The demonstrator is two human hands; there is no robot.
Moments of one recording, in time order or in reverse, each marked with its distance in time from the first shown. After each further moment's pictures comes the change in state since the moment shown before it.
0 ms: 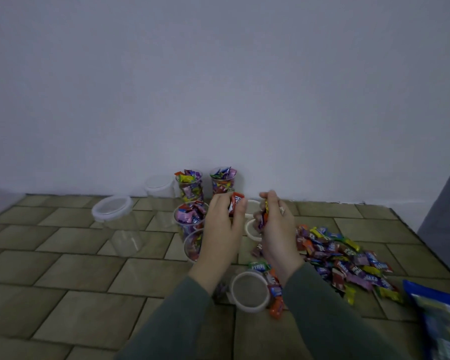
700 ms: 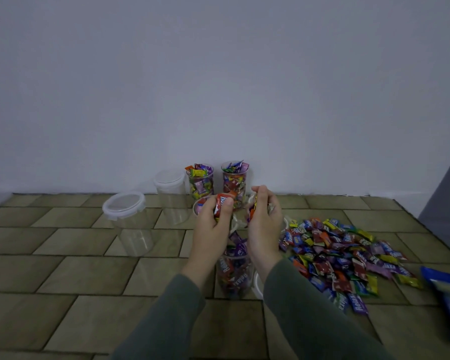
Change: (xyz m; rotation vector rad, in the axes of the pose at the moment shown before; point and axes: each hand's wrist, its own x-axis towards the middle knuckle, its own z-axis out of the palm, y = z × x) left_hand -0.002 -0.054 -0.056 -0.331 -0.098 -0.214; right_hand -0.024 0.051 0.075 -0.035 0.149 -0.176
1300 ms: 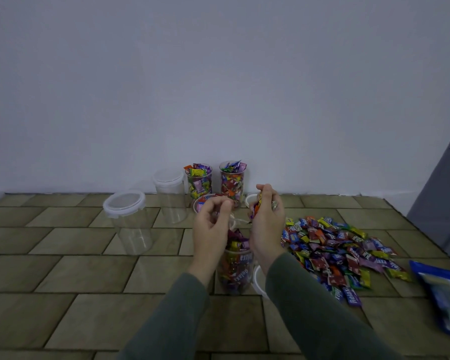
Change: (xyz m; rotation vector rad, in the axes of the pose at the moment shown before) left_hand -0.007 -0.009 0.000 -0.185 0.090 -0.059; right_hand -0.003 -0.008 -0.003 0.050 0.018 0.026
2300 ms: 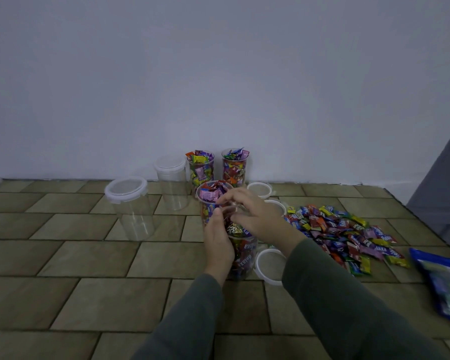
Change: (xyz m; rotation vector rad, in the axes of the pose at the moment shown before) left_hand -0.027 -0.050 0.010 -0.223 0.056 -0.219; right_hand 0.013 -0.001 -0.022 -0.935 -0.972 -0.339
